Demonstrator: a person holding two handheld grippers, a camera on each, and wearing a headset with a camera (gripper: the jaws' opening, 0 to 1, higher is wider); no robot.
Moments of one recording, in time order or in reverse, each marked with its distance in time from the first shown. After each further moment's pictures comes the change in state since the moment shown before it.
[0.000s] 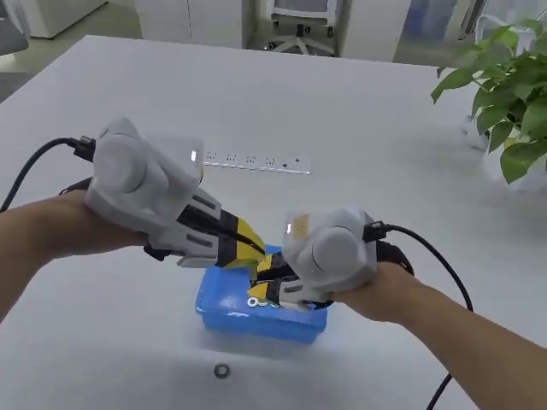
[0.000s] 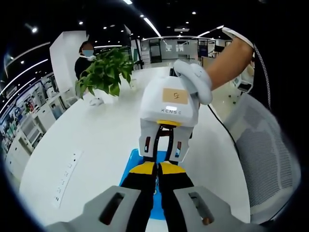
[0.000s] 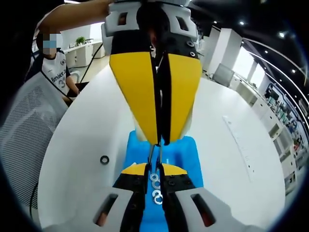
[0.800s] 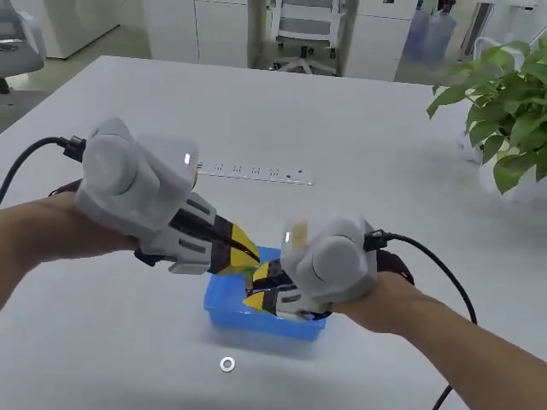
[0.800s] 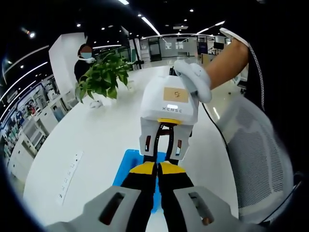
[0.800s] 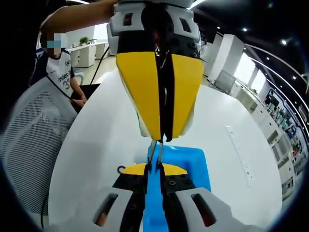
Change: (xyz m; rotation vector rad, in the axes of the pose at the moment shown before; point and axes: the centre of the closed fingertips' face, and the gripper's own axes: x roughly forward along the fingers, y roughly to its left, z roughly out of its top) left arm -0.022 -0.034 0.009 0.020 0.019 0.014; right arm -0.011 0.032 0.025 -0.033 -0.026 -0.001
